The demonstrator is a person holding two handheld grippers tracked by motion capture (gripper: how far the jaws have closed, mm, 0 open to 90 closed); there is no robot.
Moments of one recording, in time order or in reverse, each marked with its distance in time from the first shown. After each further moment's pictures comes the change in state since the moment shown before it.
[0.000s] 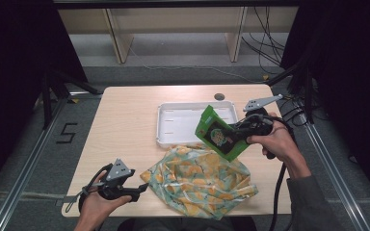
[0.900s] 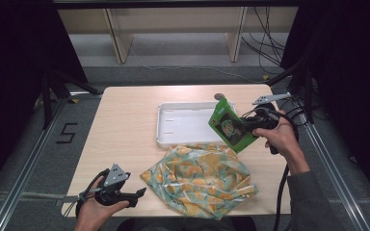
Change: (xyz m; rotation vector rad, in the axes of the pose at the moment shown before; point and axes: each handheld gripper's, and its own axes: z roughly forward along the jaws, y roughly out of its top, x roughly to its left) left arm -0.002 -0.013 -0.002 0.001 0.018 0.004; right arm -0.041 -0.014 0.003 -0.031 -0.151 0.108
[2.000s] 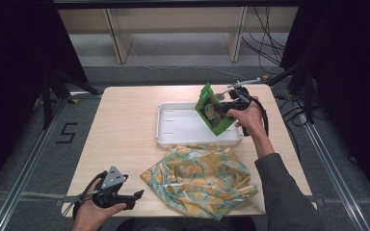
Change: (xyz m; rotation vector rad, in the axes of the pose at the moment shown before) left arm 0.001 -0.006 -0.004 0.008 -0.001 0.003; right arm -0.013 0.051 0.084 0.013 -0.073 0.136
